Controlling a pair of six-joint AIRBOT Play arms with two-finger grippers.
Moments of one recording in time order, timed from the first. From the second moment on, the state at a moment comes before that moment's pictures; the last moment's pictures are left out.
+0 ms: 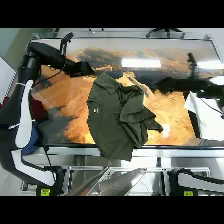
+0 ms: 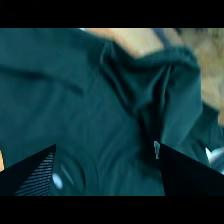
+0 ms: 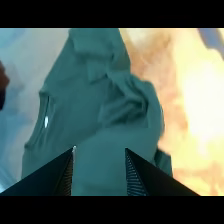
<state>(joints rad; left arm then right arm) -0.09 -1.69 1.80 -2.22 1.40 1.79 -0.24 -1.41 1.18 -0.48 1.23 0.80</state>
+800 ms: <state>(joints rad) -0.33 -1.07 0.44 -2.34 1.04 1.74 -0.50 -1.23 0.86 -0.63 1.38 0.88</state>
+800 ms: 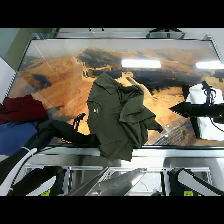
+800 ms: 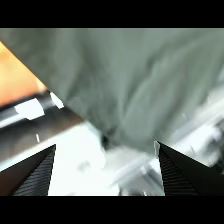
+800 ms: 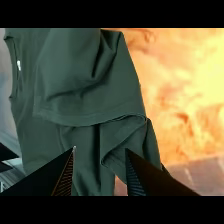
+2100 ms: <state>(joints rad) -0.44 -1.25 0.65 -2.35 0.85 1.75 -0.30 -1.32 0.63 -0.88 1.18 0.81</state>
